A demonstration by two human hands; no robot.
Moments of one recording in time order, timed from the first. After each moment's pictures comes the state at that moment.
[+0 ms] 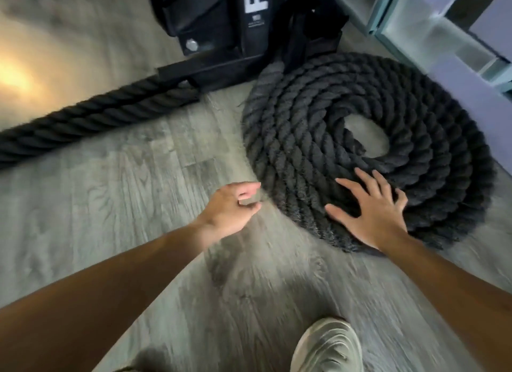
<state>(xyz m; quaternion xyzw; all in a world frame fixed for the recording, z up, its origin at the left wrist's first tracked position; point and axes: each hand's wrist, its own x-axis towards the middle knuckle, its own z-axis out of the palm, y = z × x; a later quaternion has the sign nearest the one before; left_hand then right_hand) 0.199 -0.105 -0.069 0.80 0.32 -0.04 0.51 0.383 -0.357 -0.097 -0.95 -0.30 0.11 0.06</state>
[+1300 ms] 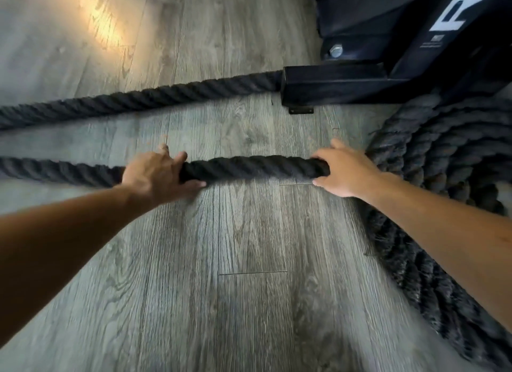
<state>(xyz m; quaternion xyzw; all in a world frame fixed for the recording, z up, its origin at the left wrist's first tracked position) 0.044 0.166 -0.069 0.90 0.36 -0.24 -0.07 0.357 -0.030 -0.065 -0.83 -0.51 0.23 0.01</state>
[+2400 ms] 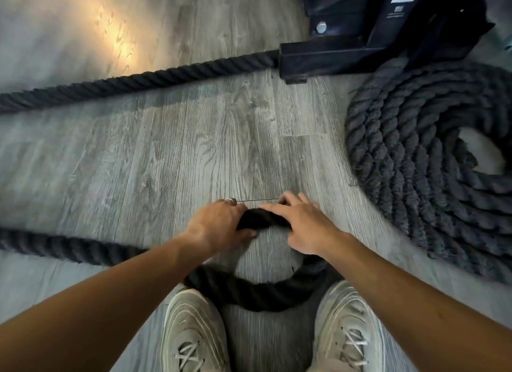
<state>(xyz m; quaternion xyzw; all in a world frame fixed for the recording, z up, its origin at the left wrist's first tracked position) 0.005 -0.069 -0.069 0.92 0.30 -0.21 0.11 0.176 -0.193 -0.081 -0.74 -0.61 0.29 0.05</state>
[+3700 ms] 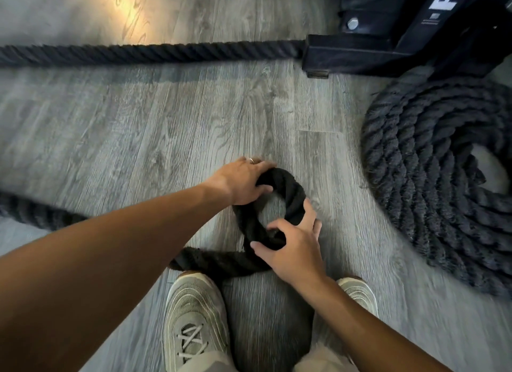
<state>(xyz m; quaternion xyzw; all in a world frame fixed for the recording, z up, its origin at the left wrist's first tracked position) 0.031 -0.024 -0.072 0.92 0.30 -0.13 0.21 0.095 -0.228 -0.108 -0.83 -0.43 0.25 0.27</state>
